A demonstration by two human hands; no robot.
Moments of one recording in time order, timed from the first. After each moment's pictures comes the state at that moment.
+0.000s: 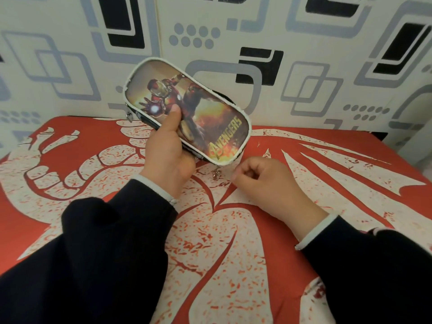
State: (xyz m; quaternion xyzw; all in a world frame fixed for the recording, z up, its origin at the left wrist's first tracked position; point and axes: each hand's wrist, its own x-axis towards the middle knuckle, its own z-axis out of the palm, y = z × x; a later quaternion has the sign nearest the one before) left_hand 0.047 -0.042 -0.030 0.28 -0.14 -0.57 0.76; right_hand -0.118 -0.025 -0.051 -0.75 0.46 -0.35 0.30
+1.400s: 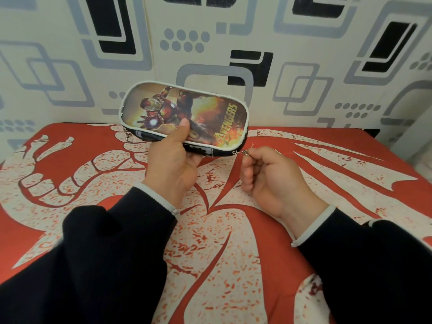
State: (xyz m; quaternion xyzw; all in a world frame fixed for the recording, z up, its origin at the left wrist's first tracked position) left_hand 0.033 -0.033 -0.032 0.33 -0.14 -0.55 0.75; right_hand -0.119 -0.031 -0.039 -0.40 0.41 -0.44 0.69
